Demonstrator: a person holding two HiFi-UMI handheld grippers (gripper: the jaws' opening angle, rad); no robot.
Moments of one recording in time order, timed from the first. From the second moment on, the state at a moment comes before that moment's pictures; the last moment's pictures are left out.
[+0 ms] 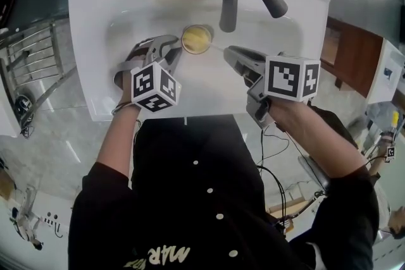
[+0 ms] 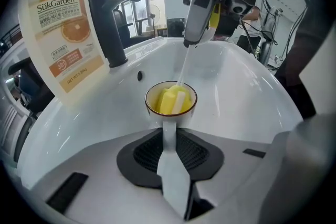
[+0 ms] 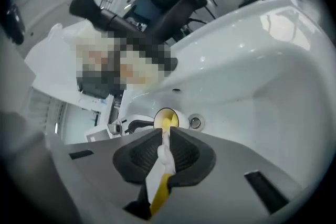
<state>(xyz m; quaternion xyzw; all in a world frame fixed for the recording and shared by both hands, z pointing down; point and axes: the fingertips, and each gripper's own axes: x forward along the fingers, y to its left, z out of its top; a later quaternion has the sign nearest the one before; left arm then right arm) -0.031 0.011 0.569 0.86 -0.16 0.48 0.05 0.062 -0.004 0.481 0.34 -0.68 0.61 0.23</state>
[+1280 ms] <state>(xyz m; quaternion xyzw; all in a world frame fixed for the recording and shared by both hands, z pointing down) -0.032 0.007 0.571 0.85 -0.15 0.50 0.04 0.022 0.048 0.449 -0.22 -0.69 -0.44 0.53</state>
